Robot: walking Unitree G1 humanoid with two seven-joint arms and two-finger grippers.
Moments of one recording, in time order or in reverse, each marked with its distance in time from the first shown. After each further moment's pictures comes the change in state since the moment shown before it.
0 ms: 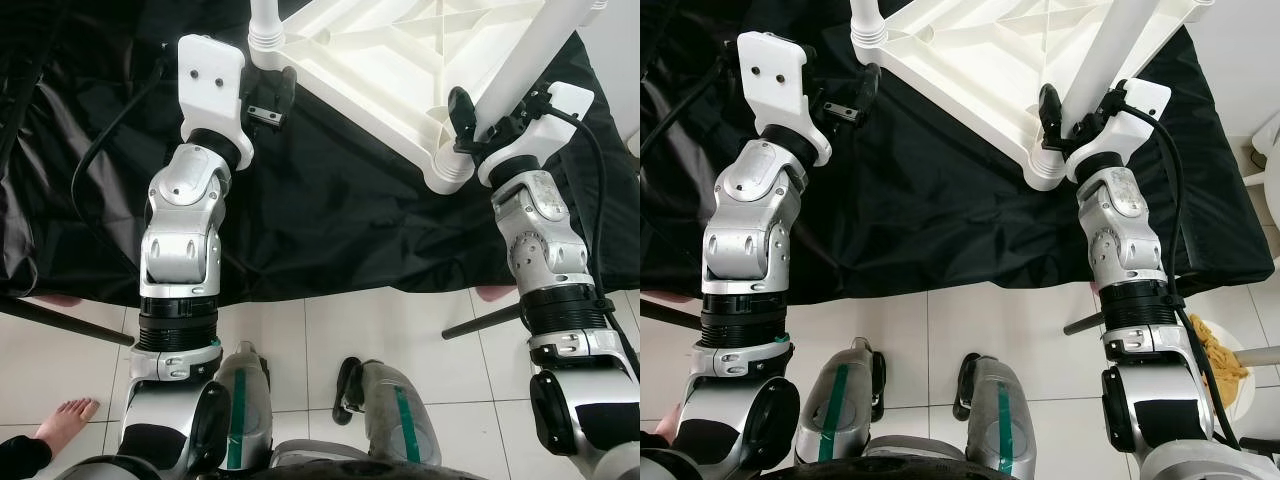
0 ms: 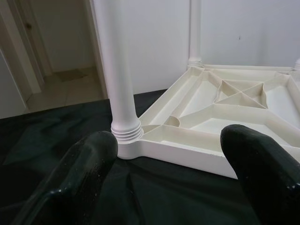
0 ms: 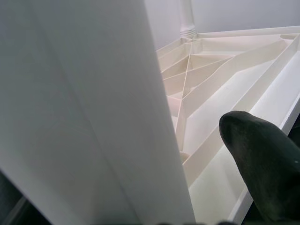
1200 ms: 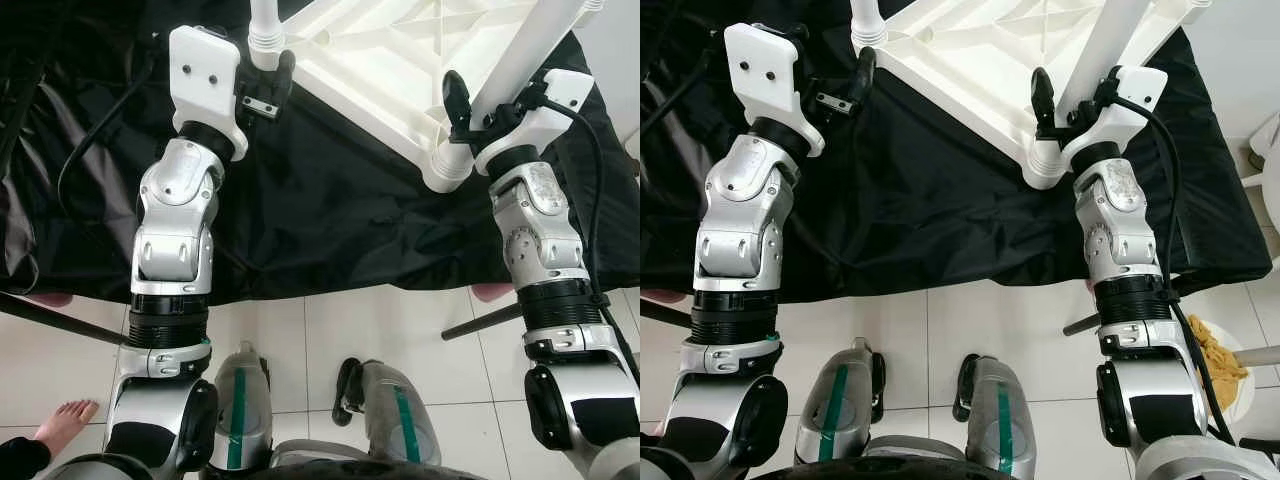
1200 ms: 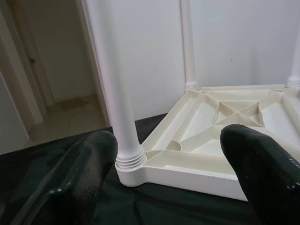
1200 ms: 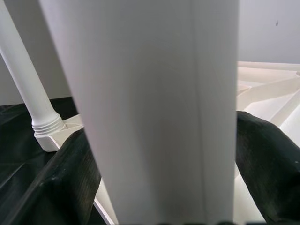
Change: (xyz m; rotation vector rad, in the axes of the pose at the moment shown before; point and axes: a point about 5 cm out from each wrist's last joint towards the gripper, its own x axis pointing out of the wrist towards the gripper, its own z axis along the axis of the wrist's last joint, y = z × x) left arm 0.000 0.003 0.007 0.057 -0.114 -0.033; right arm 0.004 0.011 0.010 -0.081 -0.082 0.077
